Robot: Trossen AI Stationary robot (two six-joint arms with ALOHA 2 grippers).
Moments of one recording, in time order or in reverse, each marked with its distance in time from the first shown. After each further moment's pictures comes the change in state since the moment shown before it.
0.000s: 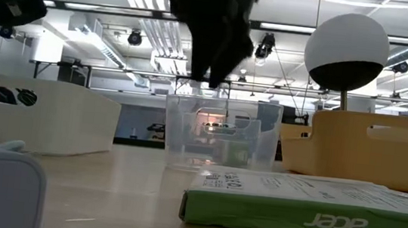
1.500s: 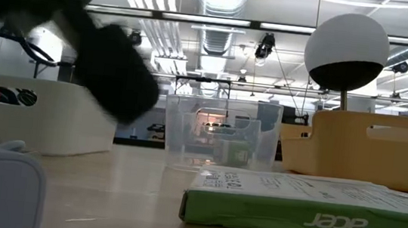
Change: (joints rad) left arm -0.255 0.326 -0.147 0.091 0.117 -0.944; right arm 0.310 0.422 0.246 0.791 -0.114 1.025
